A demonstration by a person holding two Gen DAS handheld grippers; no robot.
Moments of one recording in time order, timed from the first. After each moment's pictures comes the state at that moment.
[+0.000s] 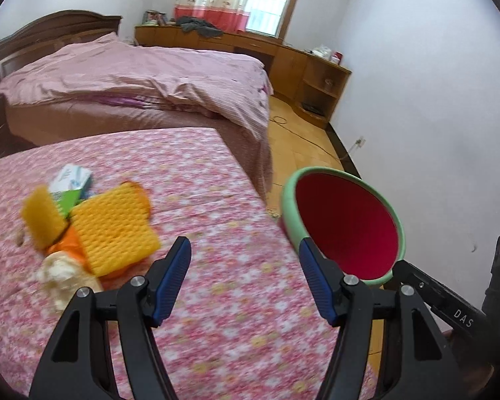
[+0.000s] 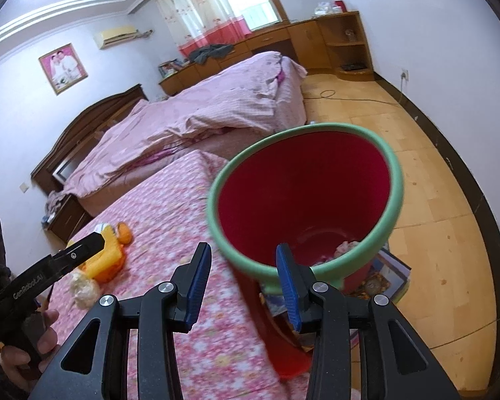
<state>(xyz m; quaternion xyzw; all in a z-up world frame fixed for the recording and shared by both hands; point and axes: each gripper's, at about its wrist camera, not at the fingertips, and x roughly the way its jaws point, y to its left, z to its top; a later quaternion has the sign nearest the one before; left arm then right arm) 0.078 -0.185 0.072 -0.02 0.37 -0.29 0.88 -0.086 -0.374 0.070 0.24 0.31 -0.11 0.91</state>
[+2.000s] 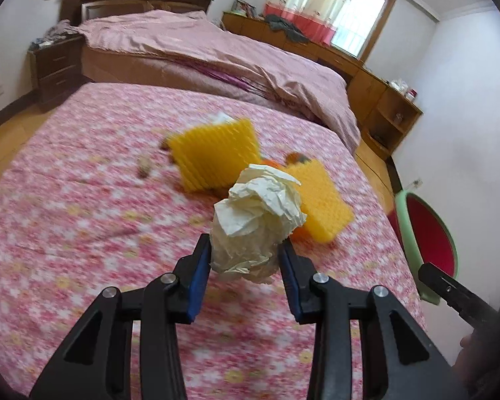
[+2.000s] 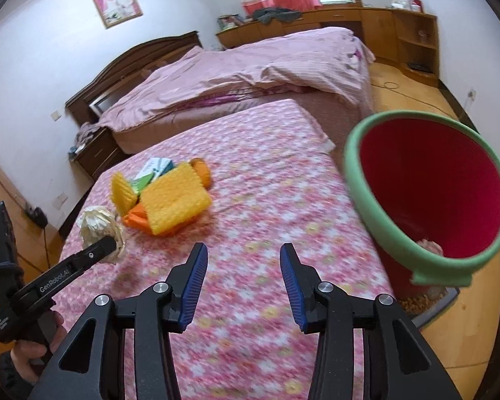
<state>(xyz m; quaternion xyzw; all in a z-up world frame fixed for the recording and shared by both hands) 0.097 -0.030 0.019 -0.11 0.40 -0.14 0.90 -0.006 -0.253 0.058 0.16 0.38 0.01 0.91</state>
